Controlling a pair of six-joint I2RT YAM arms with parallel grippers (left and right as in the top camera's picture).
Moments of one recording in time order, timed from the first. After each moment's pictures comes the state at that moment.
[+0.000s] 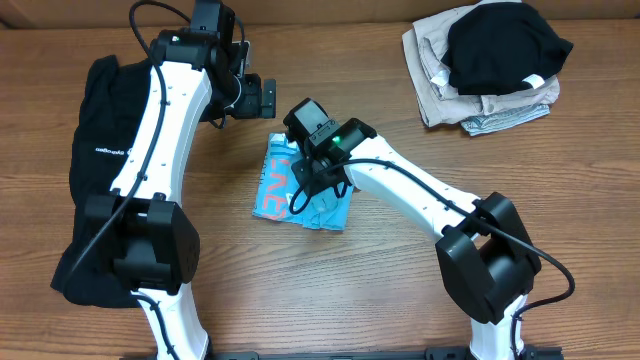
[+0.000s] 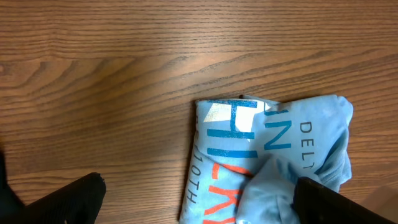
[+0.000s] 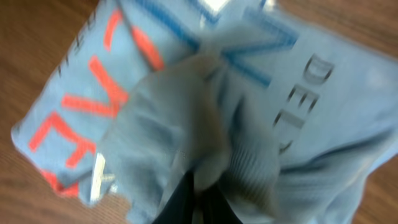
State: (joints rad) left arm -0.14 2.05 1.97 -1.22 0.15 -0.16; right arm 0.71 2.03 1.60 -0.85 -0.02 0.17
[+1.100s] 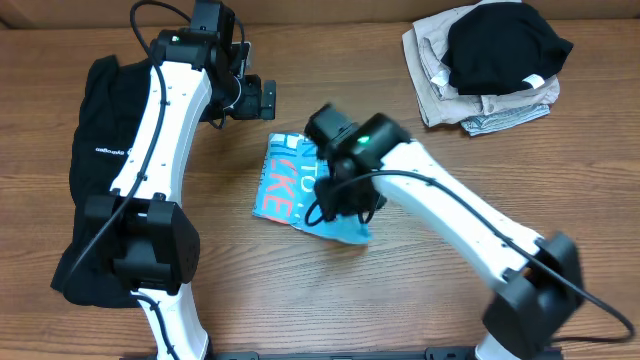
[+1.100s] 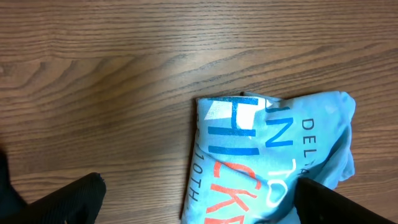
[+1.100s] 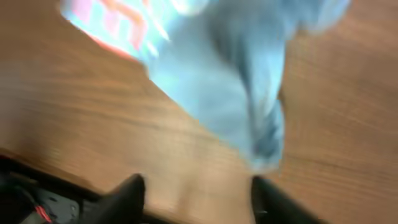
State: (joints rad) left arm -0.14 2.05 1.97 -1.23 0.15 -0.13; right arm 0.70 1.82 1.63 -1.28 -0.16 0.41
